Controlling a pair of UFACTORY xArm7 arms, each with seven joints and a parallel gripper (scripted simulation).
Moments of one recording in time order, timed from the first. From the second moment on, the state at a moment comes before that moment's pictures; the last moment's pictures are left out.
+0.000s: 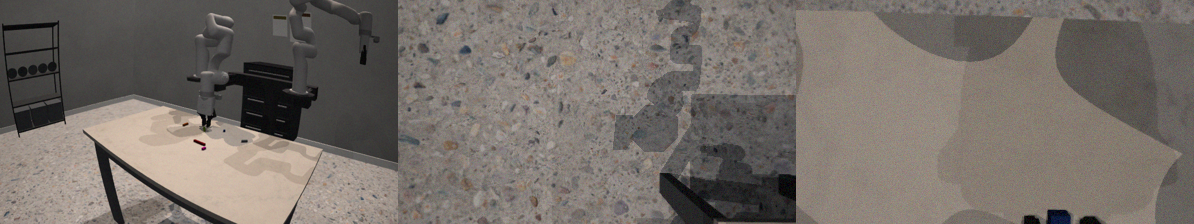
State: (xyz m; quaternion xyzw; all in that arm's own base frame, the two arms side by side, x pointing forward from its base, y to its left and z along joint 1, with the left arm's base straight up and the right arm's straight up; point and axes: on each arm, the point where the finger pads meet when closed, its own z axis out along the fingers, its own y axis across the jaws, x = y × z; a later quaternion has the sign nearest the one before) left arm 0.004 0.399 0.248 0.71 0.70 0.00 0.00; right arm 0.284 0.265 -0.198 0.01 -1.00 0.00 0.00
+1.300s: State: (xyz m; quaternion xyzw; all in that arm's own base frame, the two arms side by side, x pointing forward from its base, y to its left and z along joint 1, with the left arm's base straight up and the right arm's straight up) left arm 0.004 0.399 0.248 0.71 0.70 0.00 0.00; right arm 0.284 0.265 -0.198 0.01 -1.00 0.00 0.00
